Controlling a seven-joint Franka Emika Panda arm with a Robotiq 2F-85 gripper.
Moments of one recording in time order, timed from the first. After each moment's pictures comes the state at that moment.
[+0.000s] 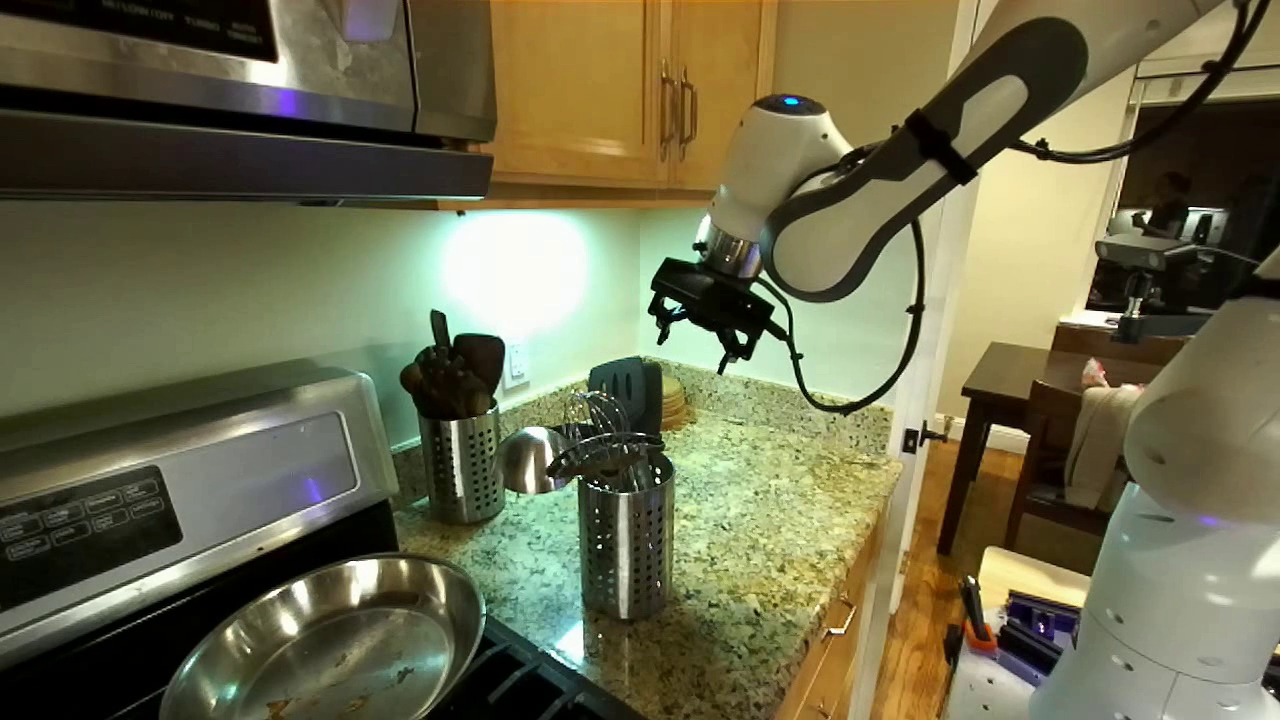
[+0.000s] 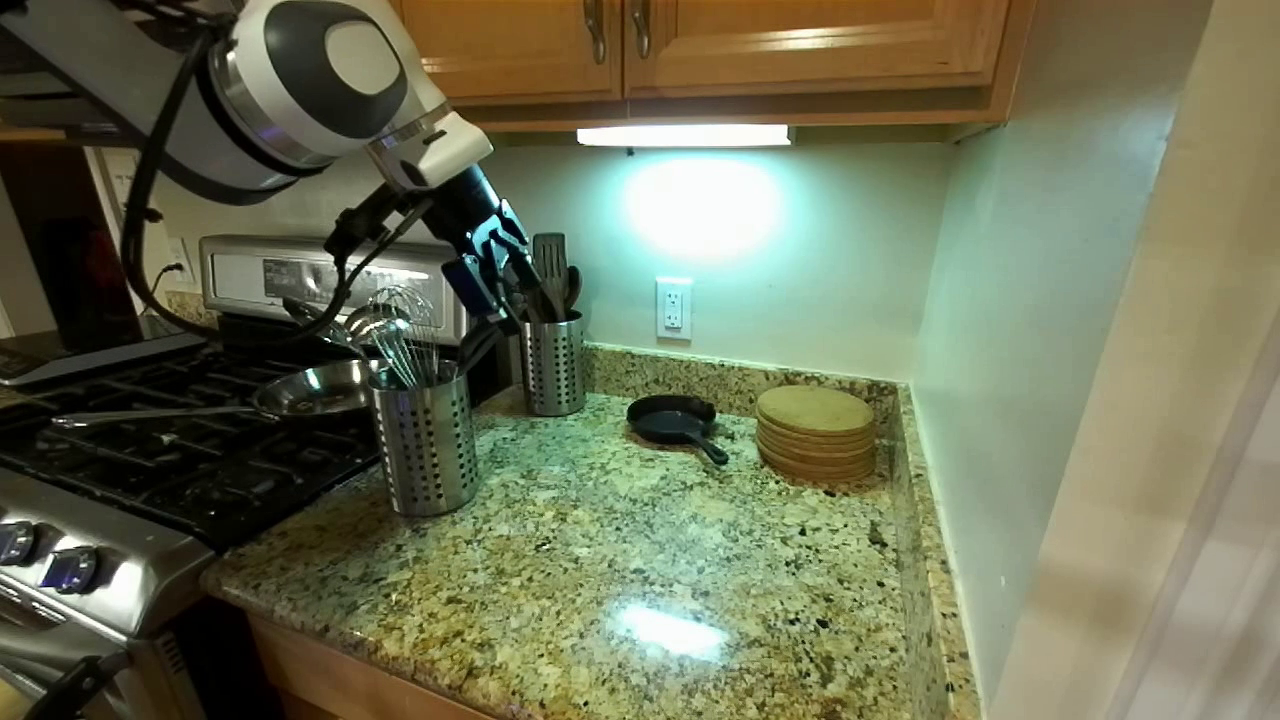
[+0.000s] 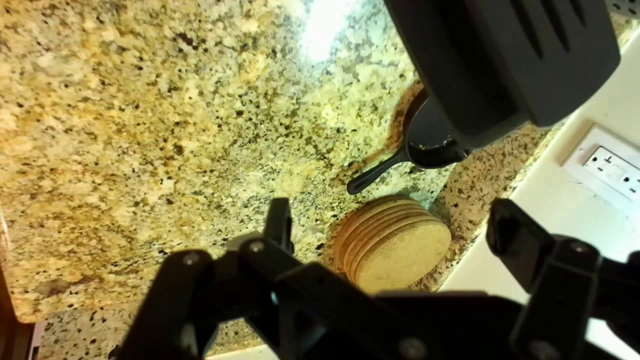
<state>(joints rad) -0.29 -0.33 0.19 -2.60 -0.35 2.75 1.51</state>
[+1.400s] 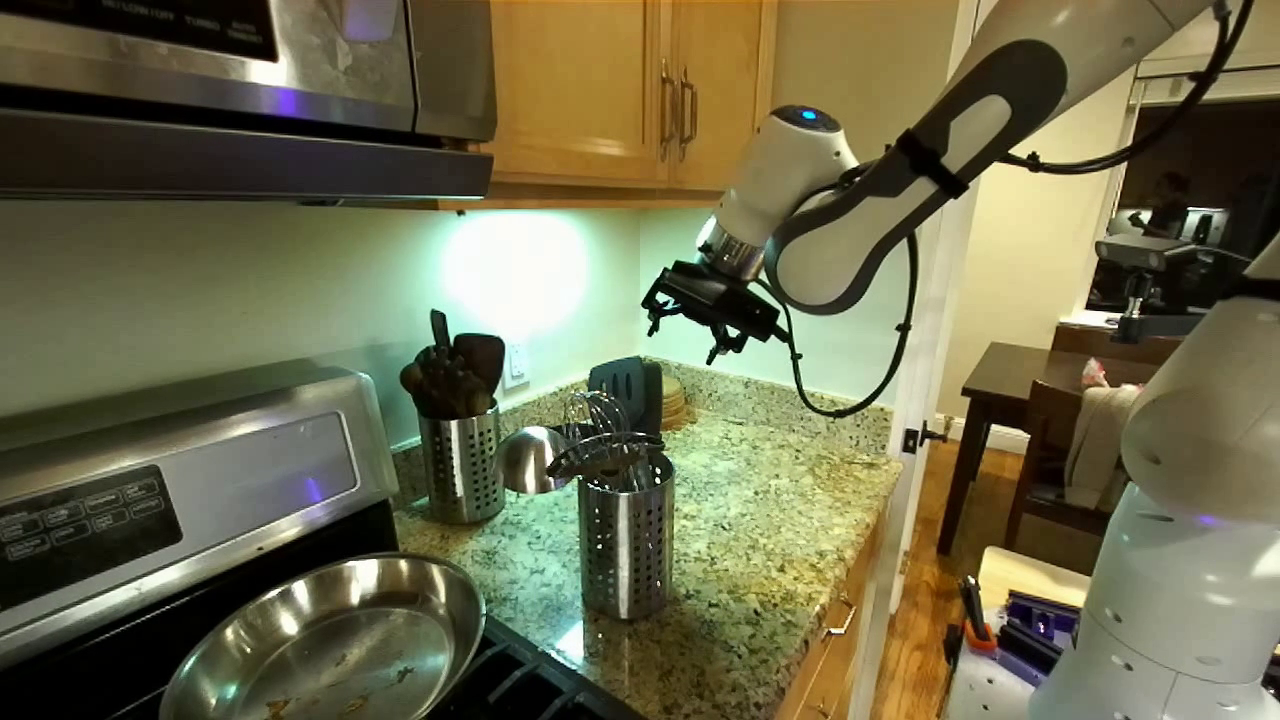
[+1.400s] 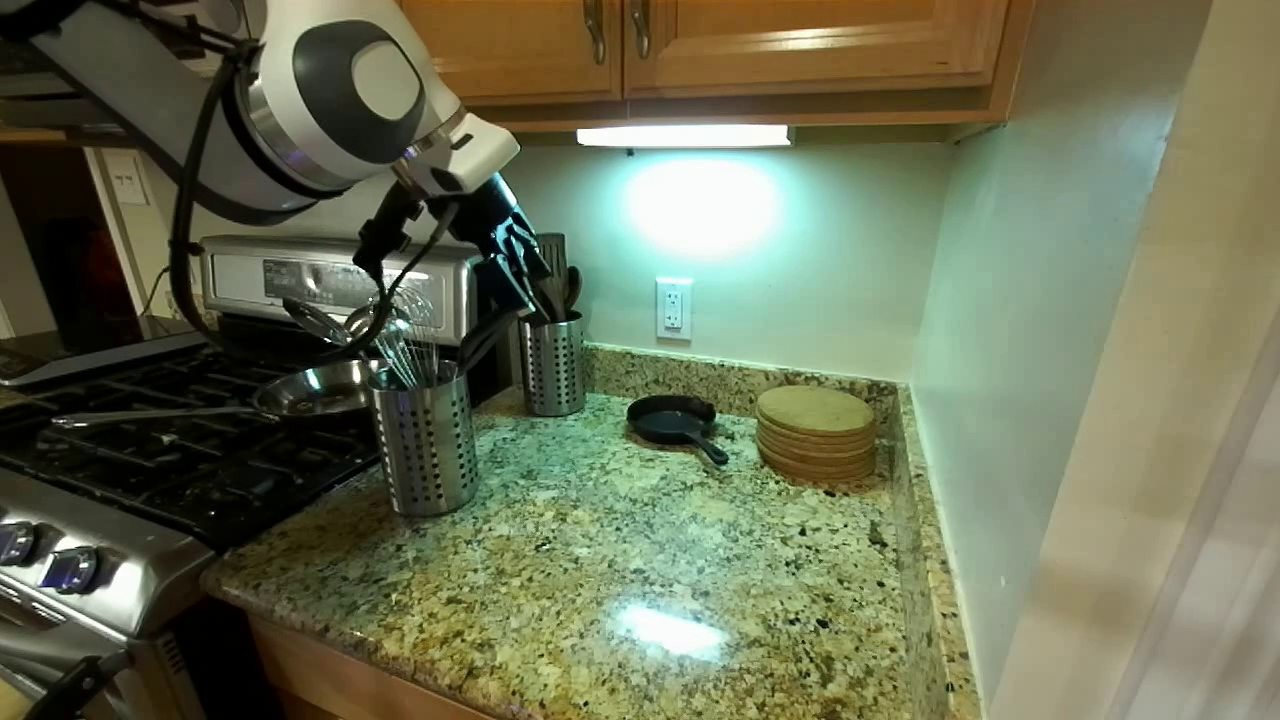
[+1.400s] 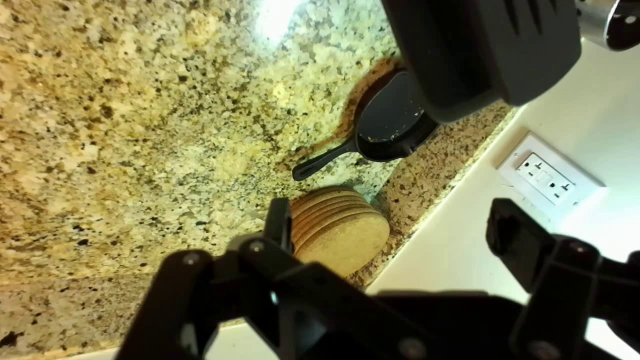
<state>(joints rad) -0.31 -0.29 0.16 -2.61 -0.38 2.93 1.36</state>
